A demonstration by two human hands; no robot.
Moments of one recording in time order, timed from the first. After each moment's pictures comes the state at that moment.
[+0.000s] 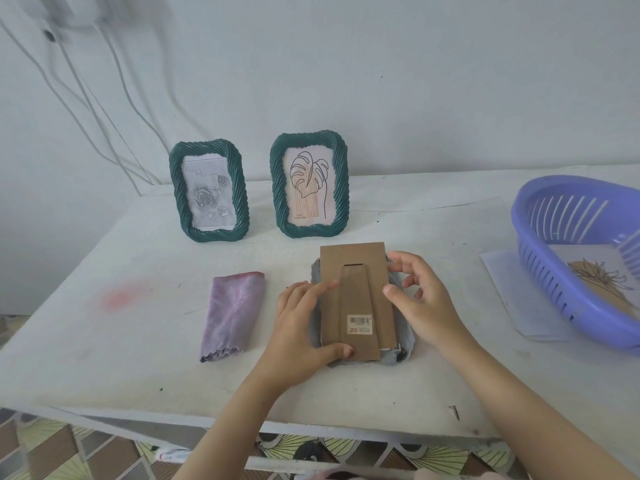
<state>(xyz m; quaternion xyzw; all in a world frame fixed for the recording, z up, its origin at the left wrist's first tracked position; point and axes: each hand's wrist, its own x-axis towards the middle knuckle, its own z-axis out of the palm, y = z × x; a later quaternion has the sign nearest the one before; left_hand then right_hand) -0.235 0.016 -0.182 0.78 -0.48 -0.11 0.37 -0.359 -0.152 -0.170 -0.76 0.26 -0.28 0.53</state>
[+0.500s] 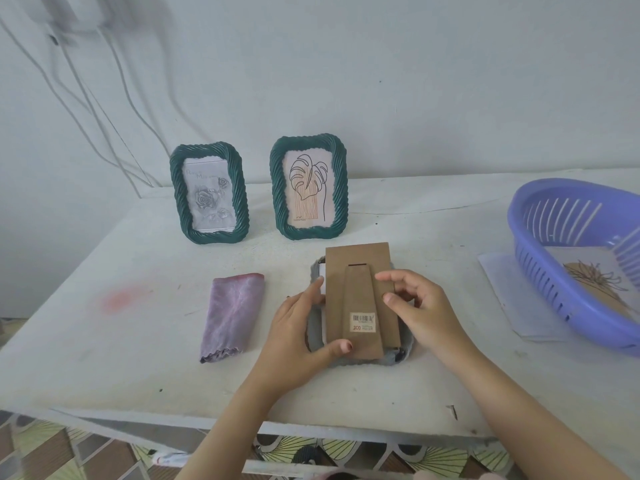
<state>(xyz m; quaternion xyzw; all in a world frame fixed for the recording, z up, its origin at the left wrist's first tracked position) -0.235 0.022 -0.187 0.79 -0.48 -0.12 0.37 -0.366 -0.146 -0.168 -0.75 0.25 -0.25 0.55</state>
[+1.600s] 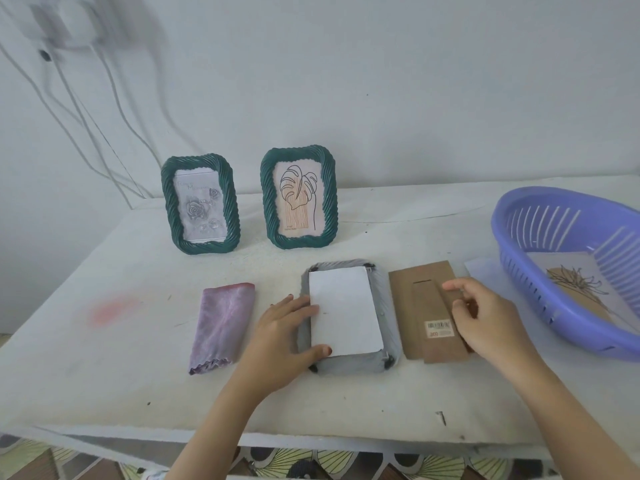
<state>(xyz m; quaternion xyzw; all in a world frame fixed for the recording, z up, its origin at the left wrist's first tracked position) -0.224 0.022 -0.185 0.82 -0.45 -0.13 0.32 -0.428 -0.192 -0.165 -0.82 0.40 -0.25 0.33</state>
